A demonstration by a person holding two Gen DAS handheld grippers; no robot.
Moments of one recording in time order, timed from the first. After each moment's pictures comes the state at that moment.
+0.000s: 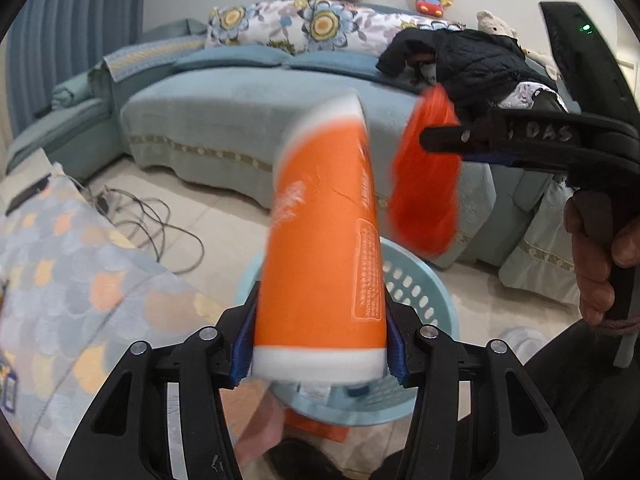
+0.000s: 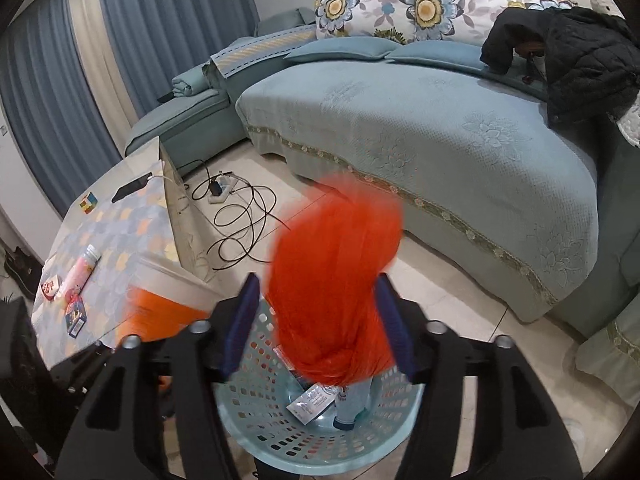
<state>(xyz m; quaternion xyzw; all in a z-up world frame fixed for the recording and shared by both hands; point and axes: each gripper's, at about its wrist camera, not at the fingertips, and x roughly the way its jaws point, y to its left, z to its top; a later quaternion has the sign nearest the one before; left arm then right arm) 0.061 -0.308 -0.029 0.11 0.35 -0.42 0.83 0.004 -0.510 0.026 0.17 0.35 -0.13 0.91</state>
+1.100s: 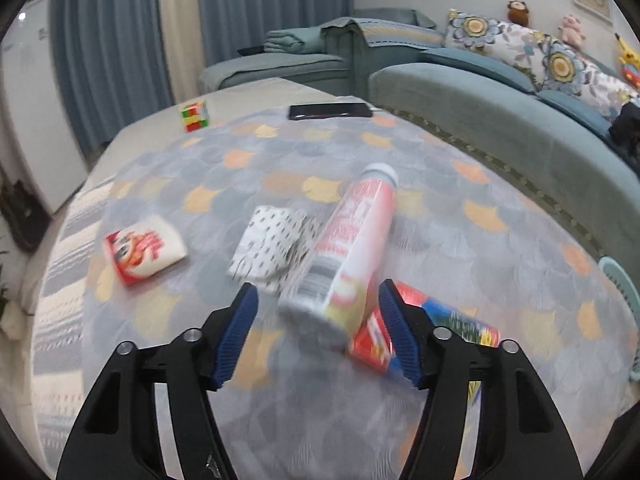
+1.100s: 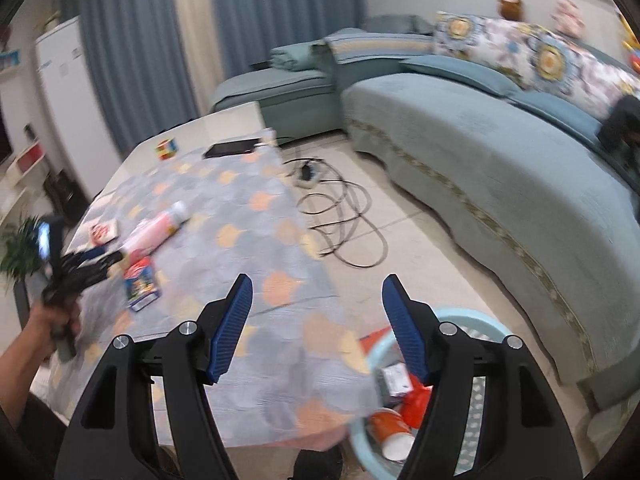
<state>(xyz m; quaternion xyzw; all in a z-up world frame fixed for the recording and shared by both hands) 0.243 0.039 -0.027 0.06 0.37 -0.11 0.92 0.091 -0.322 0.058 0.06 0.36 0.01 0.93</state>
